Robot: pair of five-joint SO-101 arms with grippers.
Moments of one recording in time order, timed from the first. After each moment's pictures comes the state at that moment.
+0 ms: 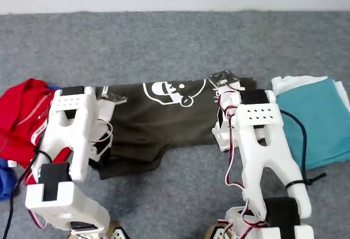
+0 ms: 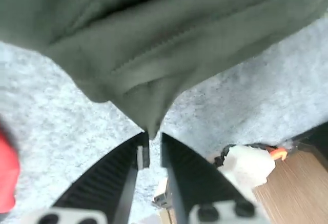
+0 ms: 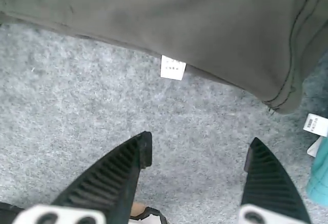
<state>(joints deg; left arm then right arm) -9.2 7.7 24.3 98.3 -27.2 -7.8 -12.7 26.9 84.9 14.4</state>
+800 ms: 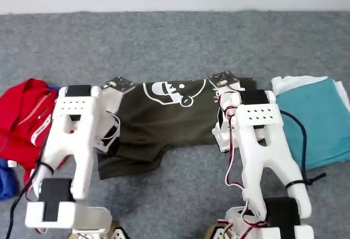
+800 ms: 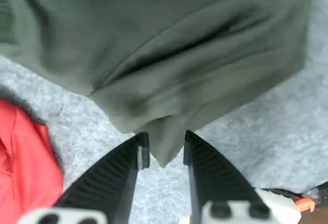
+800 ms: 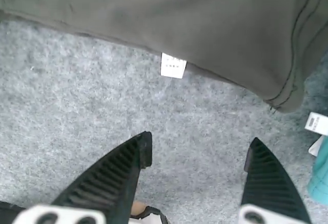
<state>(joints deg) -5.3 -0.2 25.3 89.4 -25.3 -7.8 -12.8 27.3 84.9 14.4</state>
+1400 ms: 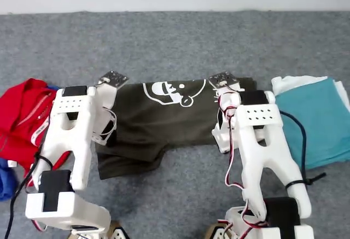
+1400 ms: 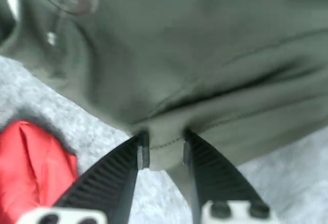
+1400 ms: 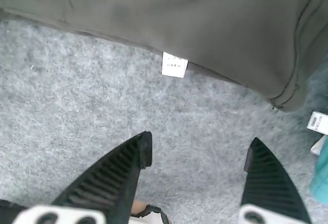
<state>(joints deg) -7.1 3.1 25.5 78.0 -24.7 -7.9 -12.8 28.0 84.9 14.4</state>
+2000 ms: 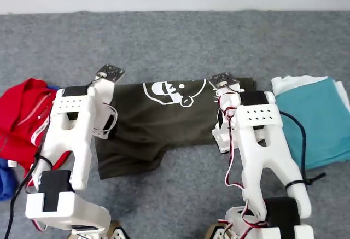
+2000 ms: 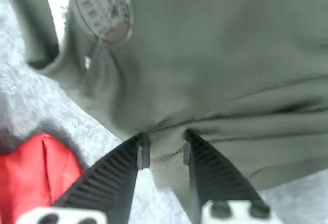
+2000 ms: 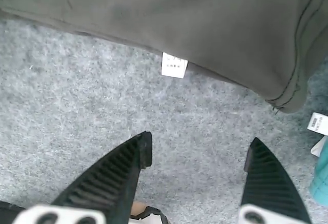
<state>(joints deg) -7.1 3.5 25.5 72.1 -21.1 -7.8 -12.8 28.1 84.5 14.4</state>
